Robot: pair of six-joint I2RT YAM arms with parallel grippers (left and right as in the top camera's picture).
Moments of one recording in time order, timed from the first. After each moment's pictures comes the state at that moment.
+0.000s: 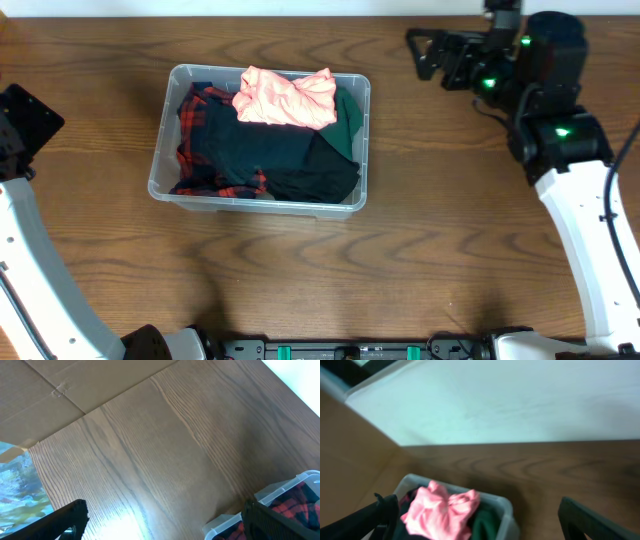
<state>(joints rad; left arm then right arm) 0.44 1.49 2.00 -1.45 -0.35 -0.41 0.14 1.44 1.40 -0.32 -0.38 0.41</state>
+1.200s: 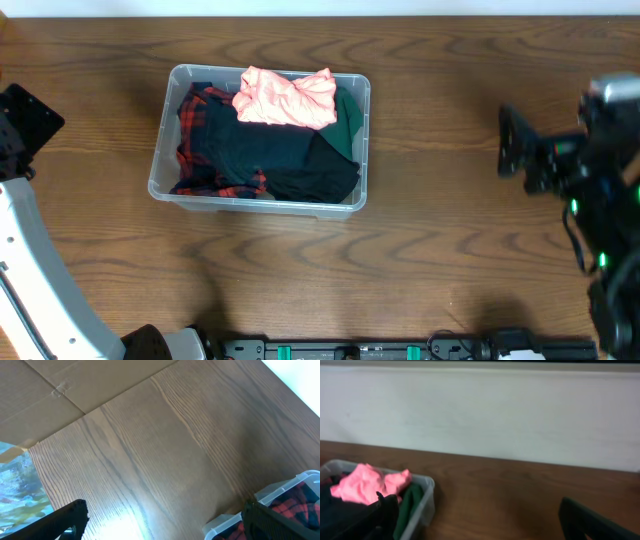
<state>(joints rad) 0.44 1.49 2.00 -1.45 -0.35 -0.41 0.07 0.83 1.29 -0.69 -0.08 0.03</state>
